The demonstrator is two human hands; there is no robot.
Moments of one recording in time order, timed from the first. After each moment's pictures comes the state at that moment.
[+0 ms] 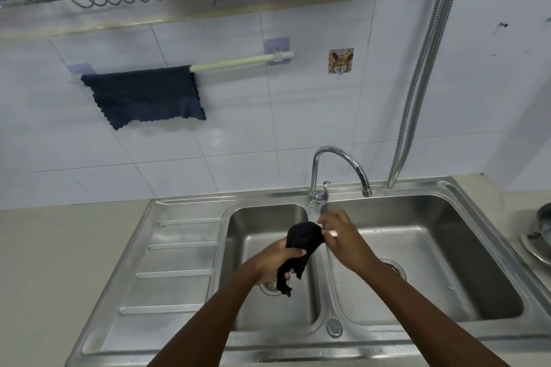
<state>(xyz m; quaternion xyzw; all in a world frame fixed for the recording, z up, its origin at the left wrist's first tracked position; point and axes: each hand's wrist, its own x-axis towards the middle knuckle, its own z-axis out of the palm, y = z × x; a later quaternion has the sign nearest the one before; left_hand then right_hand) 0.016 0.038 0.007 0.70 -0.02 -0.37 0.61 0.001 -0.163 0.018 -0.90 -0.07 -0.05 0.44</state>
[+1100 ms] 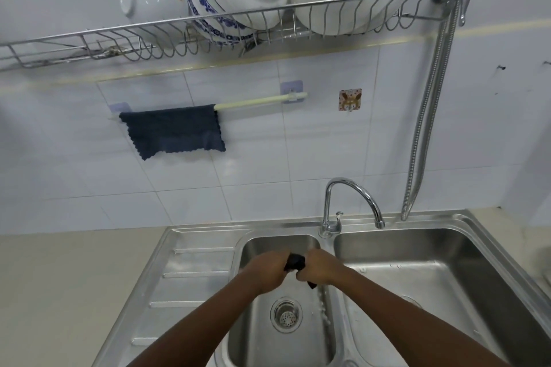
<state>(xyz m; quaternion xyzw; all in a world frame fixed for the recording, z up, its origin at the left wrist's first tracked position) 0.038 0.073 0.051 0.96 -0.22 -0.14 0.12 0.032 -0.091 0.053 -0.94 -0.09 0.21 0.27</state>
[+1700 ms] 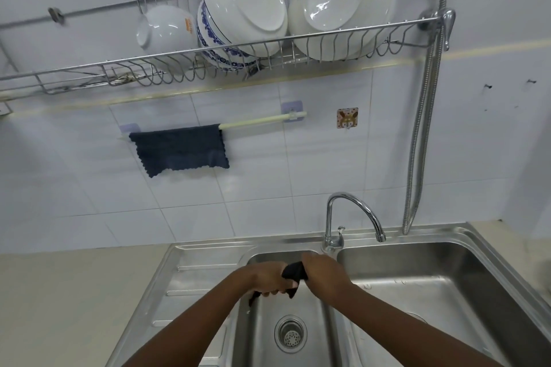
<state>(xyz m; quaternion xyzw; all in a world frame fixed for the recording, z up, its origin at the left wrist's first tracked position) 0.044 0.080 0.093 0.88 -0.18 -0.36 0.25 0.022 -0.087 0.057 -0.98 -0.14 -0.02 0.10</state>
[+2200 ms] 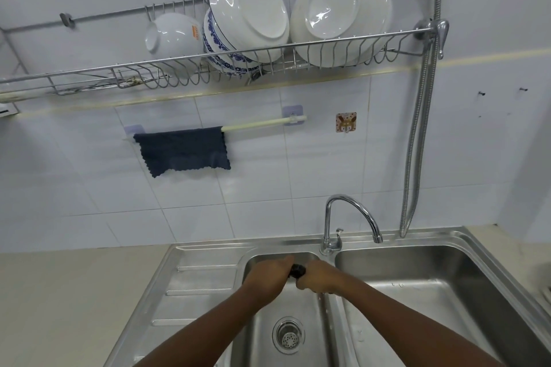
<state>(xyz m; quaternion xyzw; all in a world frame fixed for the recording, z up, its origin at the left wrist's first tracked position) 0.034 0.077 0.055 0.97 -0.26 0.00 0.03 0.024 -0.085 0.079 -0.92 -0.03 0.24 0.30</state>
